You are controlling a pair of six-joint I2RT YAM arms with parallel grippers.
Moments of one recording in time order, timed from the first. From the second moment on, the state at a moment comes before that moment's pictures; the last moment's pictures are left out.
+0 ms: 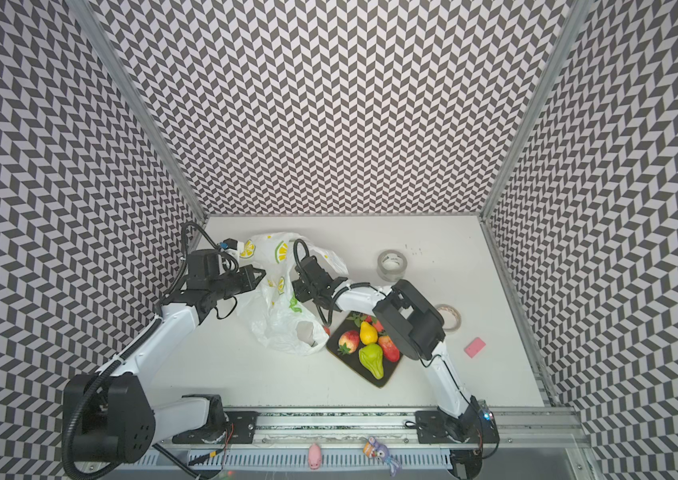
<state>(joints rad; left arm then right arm) -0.04 1.25 0.81 -0.21 0.47 -0.36 0.85 2.17 1.47 -0.03 0.10 0.31</state>
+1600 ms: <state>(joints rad) 0.05 1.24 0.71 0.01 0.25 -0.70 1.02 1.80 1.01 -0.16 0.08 0.26</state>
